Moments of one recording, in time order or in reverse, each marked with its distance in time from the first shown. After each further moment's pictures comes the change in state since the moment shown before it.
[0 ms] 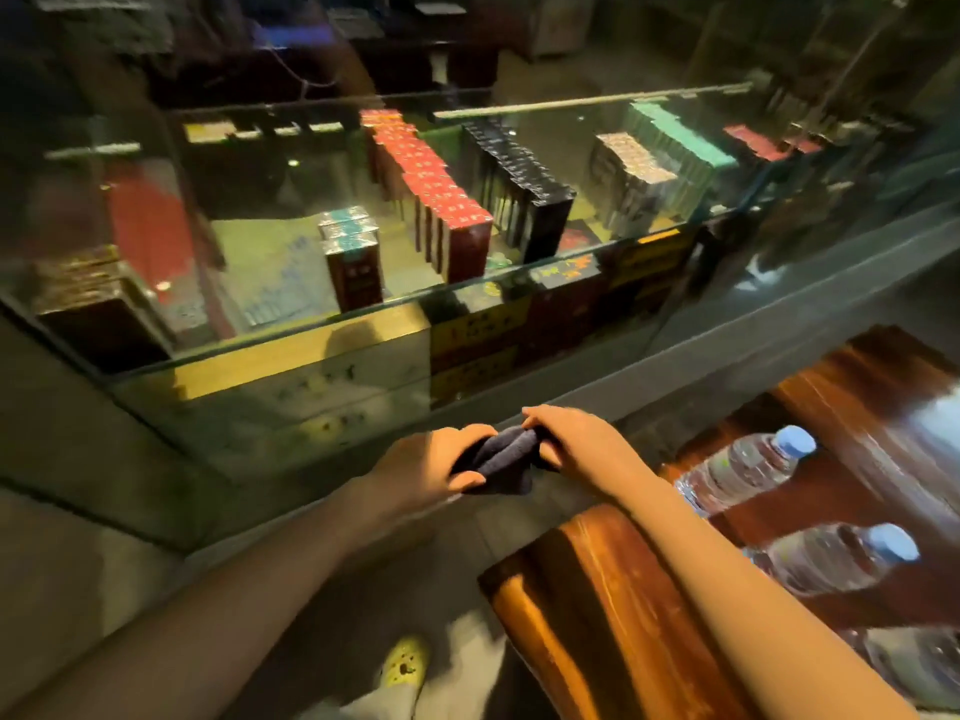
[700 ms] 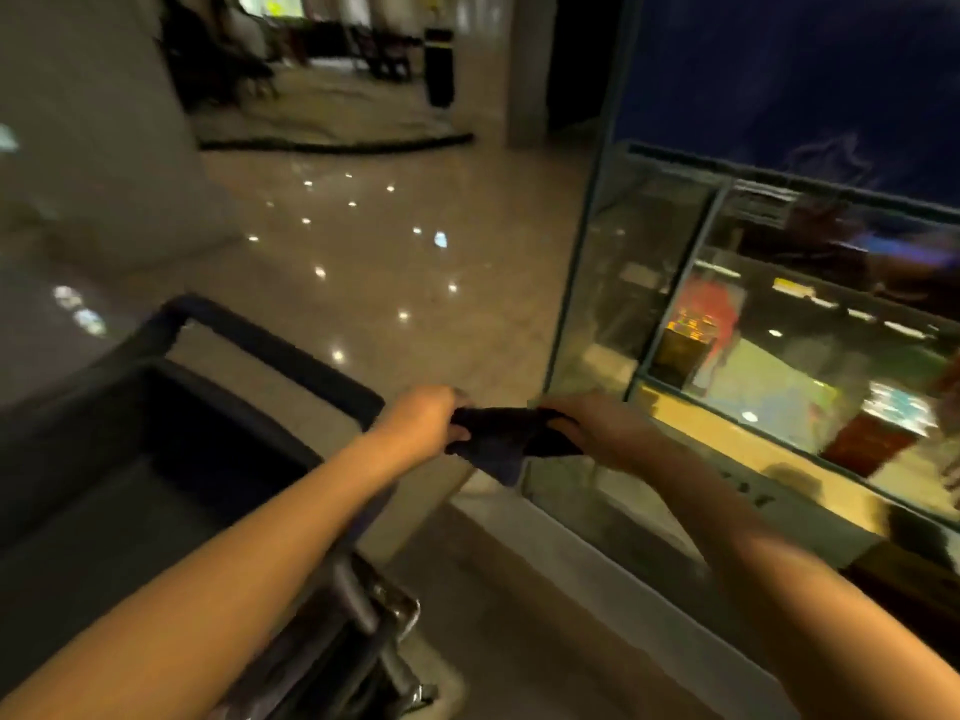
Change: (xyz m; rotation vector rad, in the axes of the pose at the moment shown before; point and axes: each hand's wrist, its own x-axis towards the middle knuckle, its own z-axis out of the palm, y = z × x) left_hand -0.382 0.041 -0.074 0.046 0.622 -1.207; right_hand -0.015 -0.363 0.008 -0.210 -0.245 -1.198
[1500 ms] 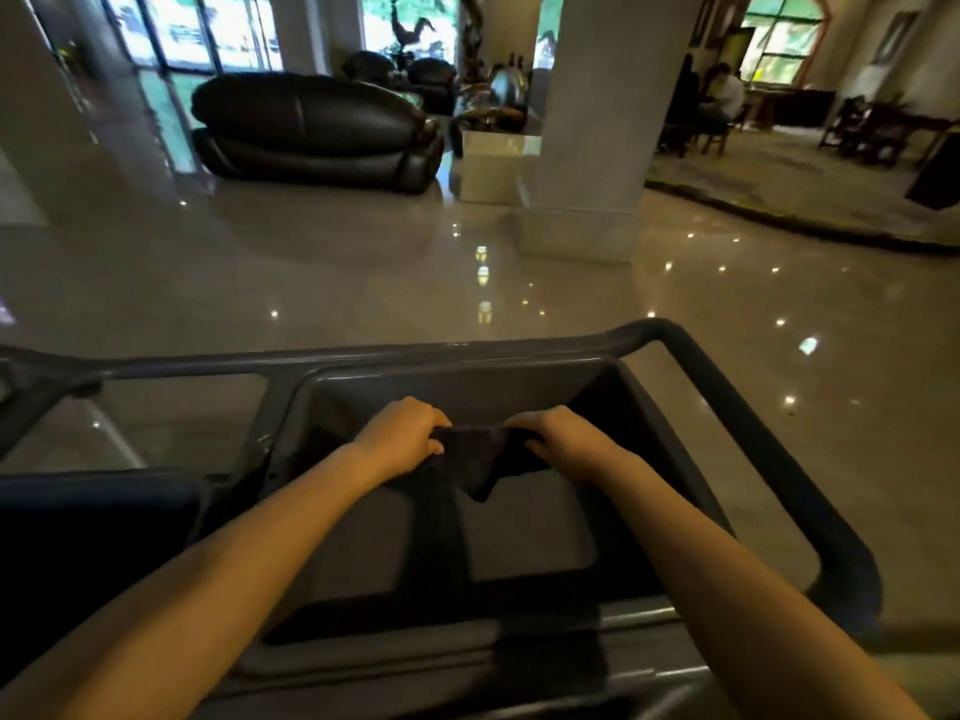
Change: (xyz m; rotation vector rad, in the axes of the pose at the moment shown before) left_hand -0.329 -0.287 -0.028 -0.049 0.278 -0.839; right_hand 0.166 -0.409 0.133 -0.038 -0.316 -0.899
